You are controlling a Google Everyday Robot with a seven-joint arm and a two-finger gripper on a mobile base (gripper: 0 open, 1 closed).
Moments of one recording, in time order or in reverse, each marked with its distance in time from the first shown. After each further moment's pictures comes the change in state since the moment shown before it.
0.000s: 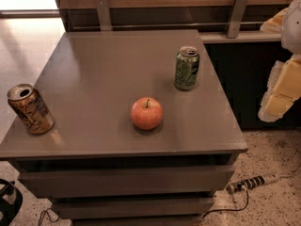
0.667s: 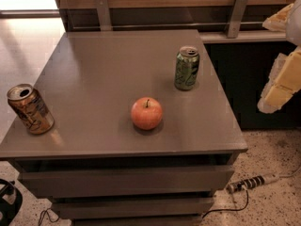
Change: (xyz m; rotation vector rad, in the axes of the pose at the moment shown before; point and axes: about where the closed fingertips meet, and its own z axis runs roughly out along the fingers) arm 0.002 -0.015 0.001 -0.007 -0.083 0.044
